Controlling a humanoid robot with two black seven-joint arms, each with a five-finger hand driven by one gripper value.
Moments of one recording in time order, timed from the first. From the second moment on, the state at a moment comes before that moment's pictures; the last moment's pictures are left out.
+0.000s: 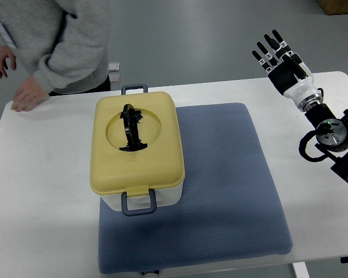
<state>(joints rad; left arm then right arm) 0.00 0.00 -0.02 -0.26 0.02 -0.08 0.01 0.80 -0.30 0.61 0.61 0.36 0.49 0.34</state>
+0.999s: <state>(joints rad) 0.00 0.00 -0.02 -0.26 0.02 -0.08 0.01 1.46 -0.41 0.54 0.73 -1.10 0.61 0.23</state>
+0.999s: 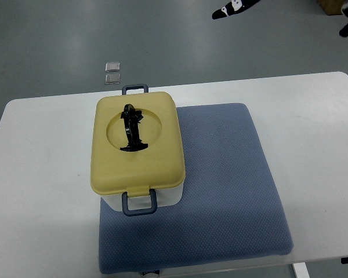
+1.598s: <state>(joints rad) -0.01 0.00 -0.02 -0.26 0.01 -0.08 0.01 1.57 -0.32 0.36 1.14 -1.27 0.61 0.30</state>
